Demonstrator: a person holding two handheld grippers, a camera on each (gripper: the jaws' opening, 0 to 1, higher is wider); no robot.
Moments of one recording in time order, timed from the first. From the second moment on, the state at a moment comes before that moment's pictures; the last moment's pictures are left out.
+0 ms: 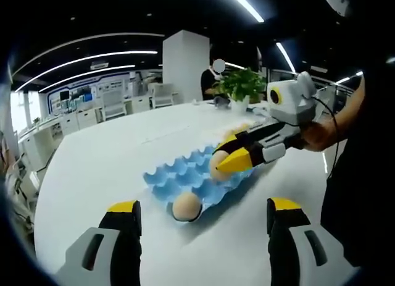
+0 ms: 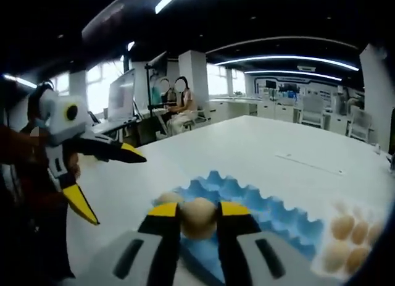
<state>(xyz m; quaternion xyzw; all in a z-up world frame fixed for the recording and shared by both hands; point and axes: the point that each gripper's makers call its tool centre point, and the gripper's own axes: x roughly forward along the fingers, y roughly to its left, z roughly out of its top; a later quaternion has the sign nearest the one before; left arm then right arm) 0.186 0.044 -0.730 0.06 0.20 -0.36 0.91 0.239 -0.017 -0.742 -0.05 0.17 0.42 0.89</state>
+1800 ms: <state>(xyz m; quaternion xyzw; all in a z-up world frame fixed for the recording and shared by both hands) 0.183 0.042 -0.725 0.07 0.19 -0.36 0.91 0.225 -0.039 -0.754 -0.09 0.15 0.43 0.88</state>
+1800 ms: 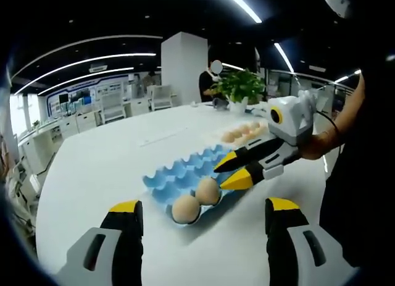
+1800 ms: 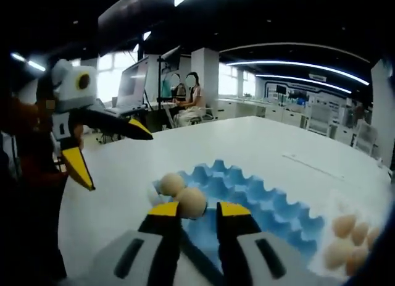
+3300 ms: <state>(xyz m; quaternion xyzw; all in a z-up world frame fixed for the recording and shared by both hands) 0.189 0.036 -0.724 0.08 0.19 -0.36 0.91 0.243 -0.320 -0.780 -0.02 0.21 0.06 0.98</state>
